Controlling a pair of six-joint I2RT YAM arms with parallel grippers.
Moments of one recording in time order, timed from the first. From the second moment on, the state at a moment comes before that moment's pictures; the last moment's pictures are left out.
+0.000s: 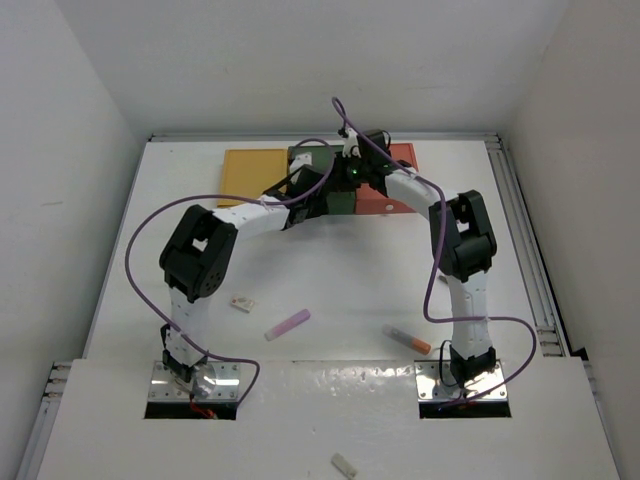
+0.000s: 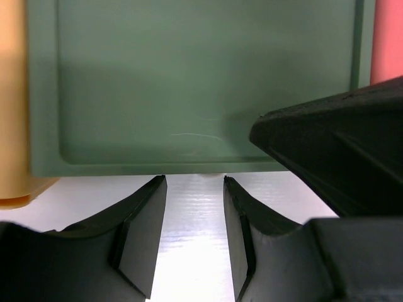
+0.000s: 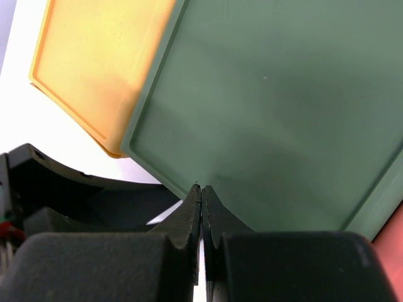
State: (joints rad) left arm -0.58 2.00 1.39 -0.10 -0.30 -0.65; right arm 0.38 2.18 1.63 -0.11 -0.45 0.31
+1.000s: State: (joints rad) left arm -0.61 2.08 1.45 -0.09 -0.34 -0.63; right arm 0.37 2.19 1.60 -0.10 -0.48 0.31
